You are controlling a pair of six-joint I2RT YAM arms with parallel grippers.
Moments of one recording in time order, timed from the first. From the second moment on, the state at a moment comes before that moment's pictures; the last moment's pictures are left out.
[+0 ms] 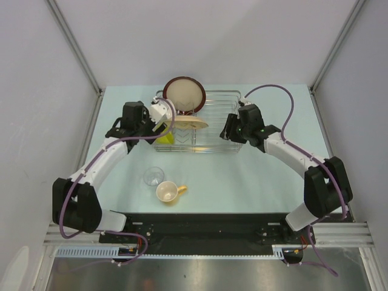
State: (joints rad) left arm -0.25 1.37 1.05 -0.31 -0.03 0.59; right arm 0.47 1.54 1.11 -0.25 -0.04 0.59
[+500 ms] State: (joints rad) left arm -0.24 1.34 0.89 -0.19 -0.01 0.61; right arm 0.47 1.60 1.11 -0.28 -0.03 0.57
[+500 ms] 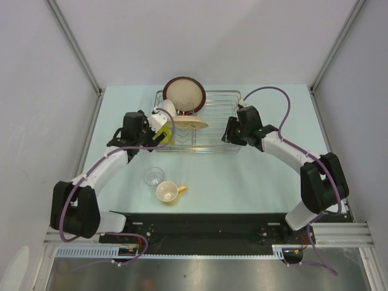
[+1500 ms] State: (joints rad) left arm -0.23 1.08 0.74 -0.27 0.07 0.61; right arm 0.45 1.33 0.84 -0.21 -0.02 0.60
